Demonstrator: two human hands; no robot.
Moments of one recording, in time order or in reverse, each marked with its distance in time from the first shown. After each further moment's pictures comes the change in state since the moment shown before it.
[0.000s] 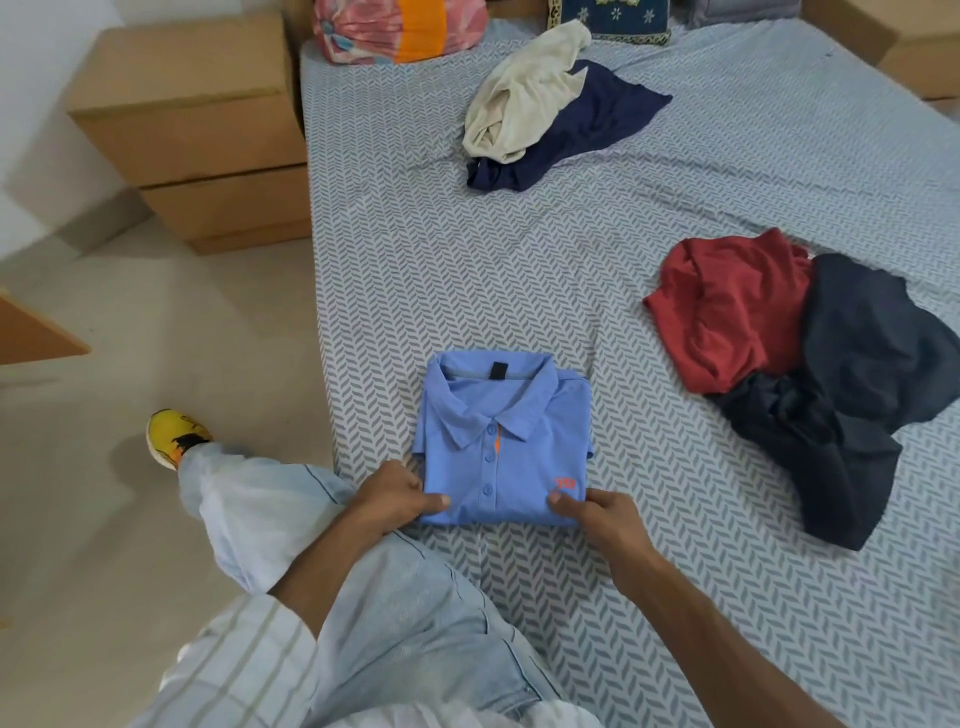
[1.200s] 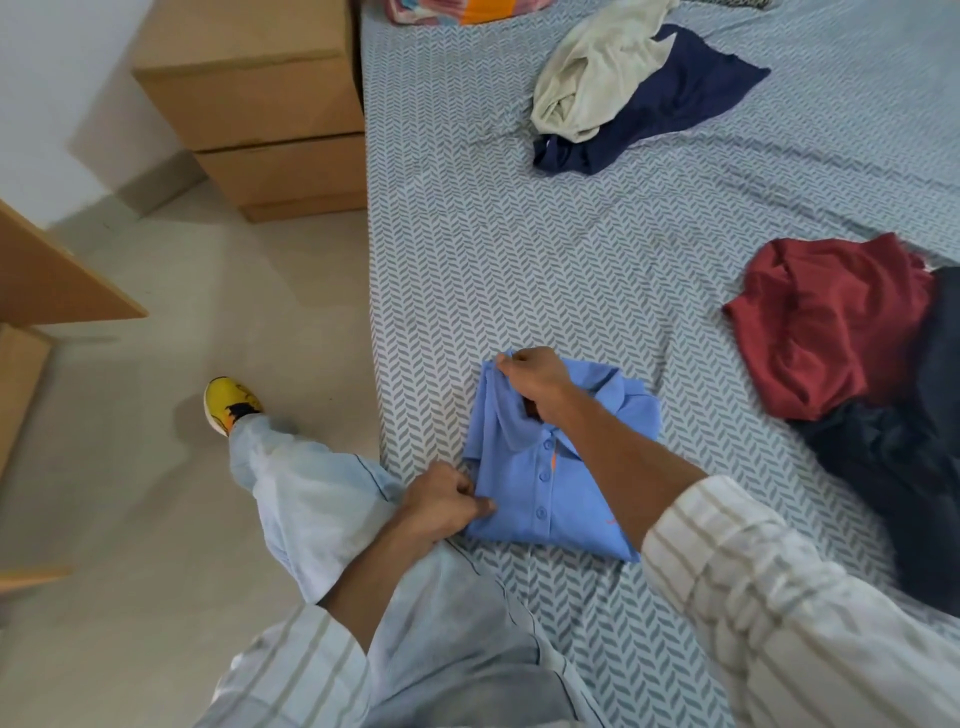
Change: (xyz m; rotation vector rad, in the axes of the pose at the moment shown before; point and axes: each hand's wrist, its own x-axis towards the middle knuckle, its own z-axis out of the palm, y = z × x) left_hand 0.006 0.000 -0.002 -0.040 0.013 -0.037; right_hand 0.115 -0.141 0.156 -0.526 -0.138 -0.300
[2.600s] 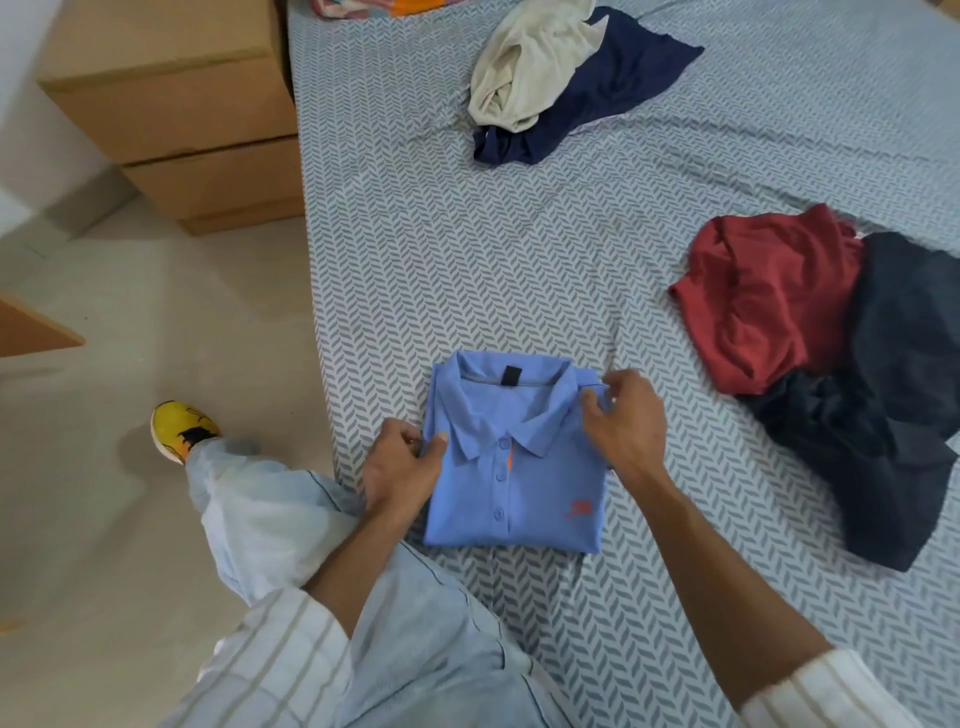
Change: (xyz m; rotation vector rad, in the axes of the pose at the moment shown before) left_hand 0.017 0.032 0.005 -0.075 0.484 0.051; right_hand -0.070 0.103 -0.094 -0.189 0.545 -0.055
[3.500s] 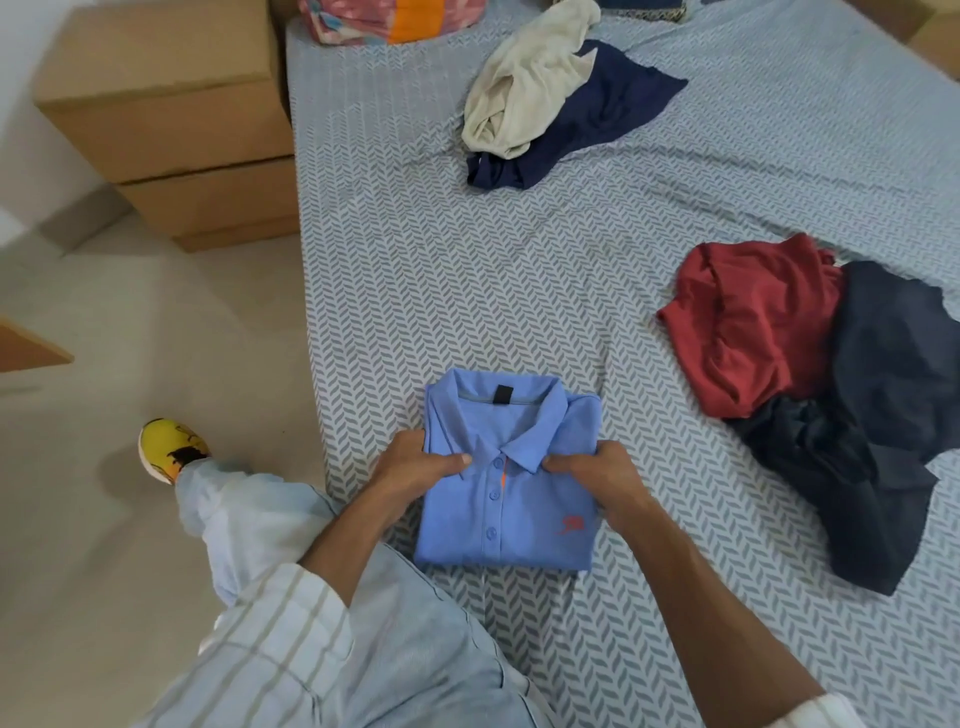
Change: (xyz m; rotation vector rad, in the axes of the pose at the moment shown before) left_hand 0.032 0.022 -0.001 -0.216 -0.496 -0.096; right_hand -0.019 0.000 -0.001 0.459 -0.464 0.457
